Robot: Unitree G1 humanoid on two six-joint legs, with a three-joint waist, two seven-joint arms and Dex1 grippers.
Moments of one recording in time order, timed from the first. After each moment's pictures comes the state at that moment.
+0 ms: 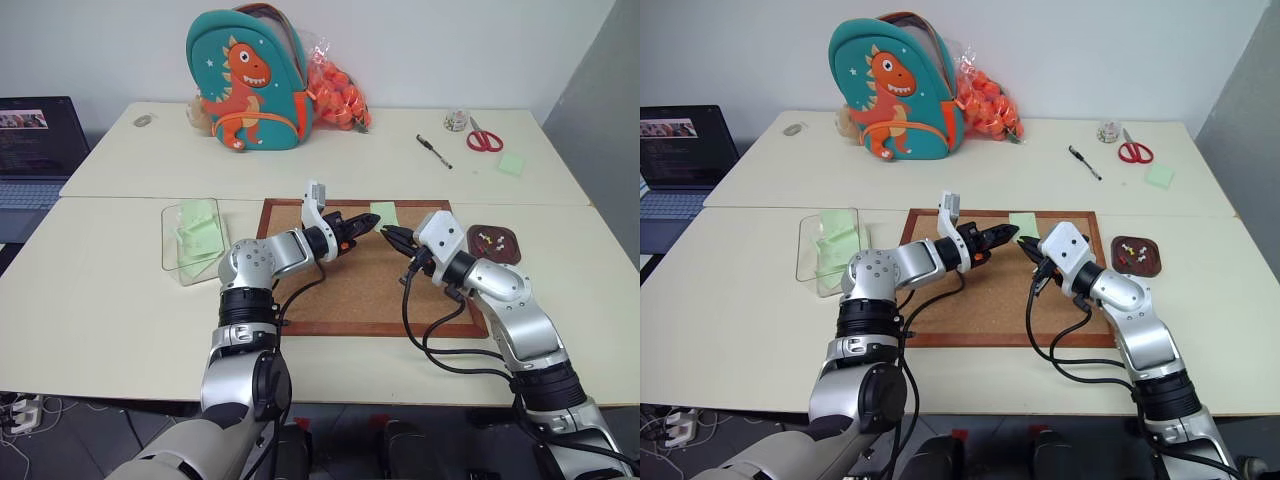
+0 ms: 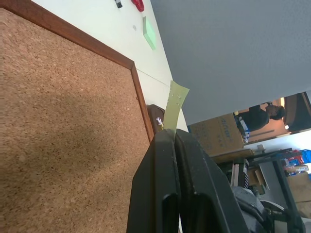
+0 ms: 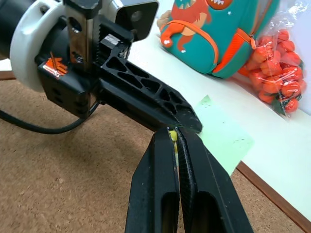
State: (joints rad) left arm -0.88 -0.01 0.40 0.43 -0.75 1.12 -0.32; right arm -0.42 -0.38 0.13 -0.11 0.09 0.20 0.62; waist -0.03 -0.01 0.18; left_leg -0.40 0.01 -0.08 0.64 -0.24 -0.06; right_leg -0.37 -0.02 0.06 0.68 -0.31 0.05
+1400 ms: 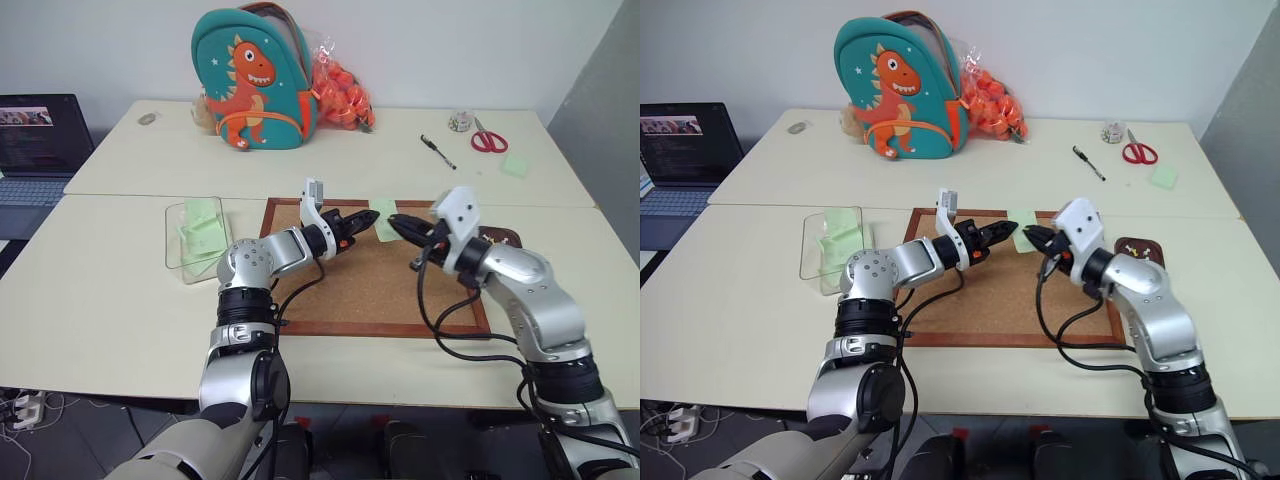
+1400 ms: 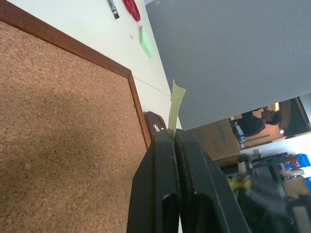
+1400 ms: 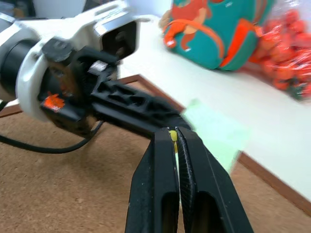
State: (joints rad) left arm -0.88 0.00 0.39 0.43 -0.77 1.11 -0.34; right arm -0.44 -0.47 0.01 -0.27 0.26 0.50 0.62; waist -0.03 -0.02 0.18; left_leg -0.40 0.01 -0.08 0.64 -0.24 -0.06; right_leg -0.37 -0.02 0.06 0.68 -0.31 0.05
